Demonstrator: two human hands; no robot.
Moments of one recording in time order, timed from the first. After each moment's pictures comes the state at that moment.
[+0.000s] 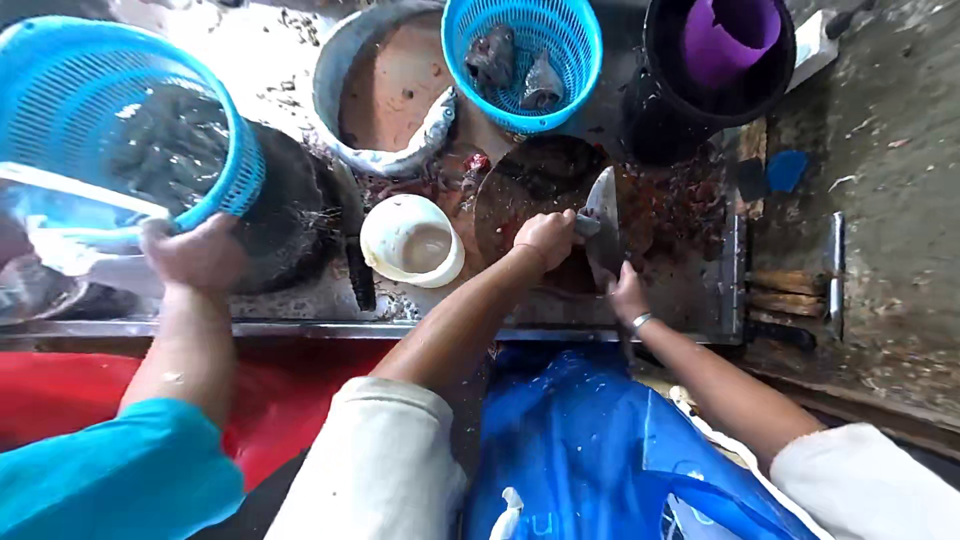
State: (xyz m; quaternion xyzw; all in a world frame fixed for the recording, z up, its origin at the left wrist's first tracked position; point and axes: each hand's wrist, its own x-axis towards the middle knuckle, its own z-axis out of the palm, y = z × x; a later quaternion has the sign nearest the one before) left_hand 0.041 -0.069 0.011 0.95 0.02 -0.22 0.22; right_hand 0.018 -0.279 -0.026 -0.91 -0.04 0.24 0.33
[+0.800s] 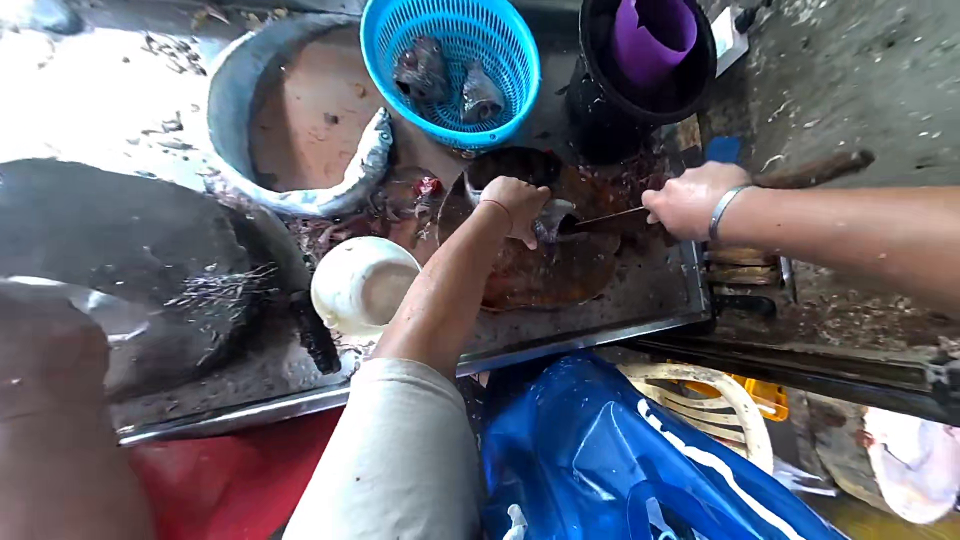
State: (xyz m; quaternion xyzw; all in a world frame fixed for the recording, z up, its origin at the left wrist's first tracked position) left_hand 0.134 -0.028 -0.006 0.95 -0.19 -0.24 0.07; right_hand 0.137 -0.252 0.159 -0.85 -0.27 0.30 -0.33
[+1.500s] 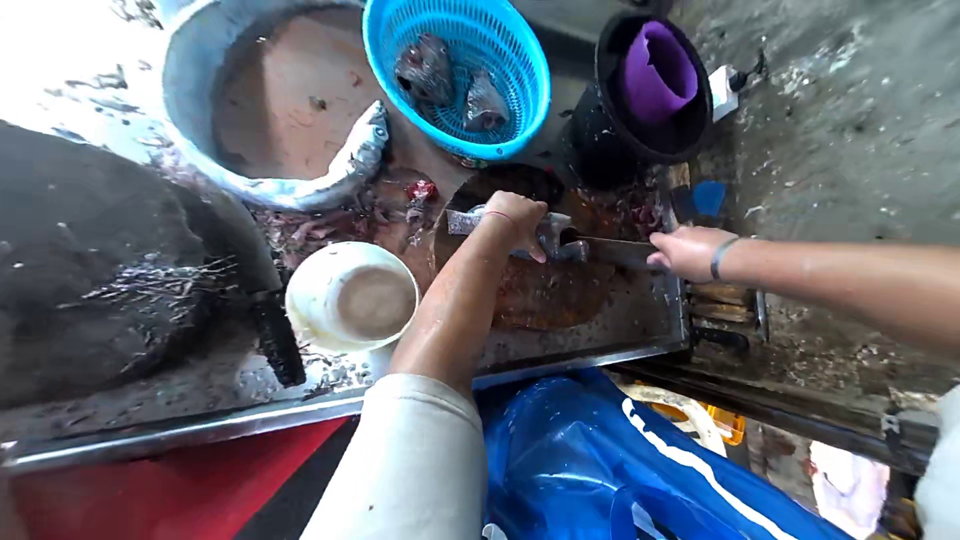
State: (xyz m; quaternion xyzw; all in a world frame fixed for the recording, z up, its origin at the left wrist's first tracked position) left_hand 0.152 -0.017 -0.018 0.95 -0.14 -0.26 0.15; right_hand 0.173 -0.281 0.127 -0.85 -0.23 0.38 -0.29
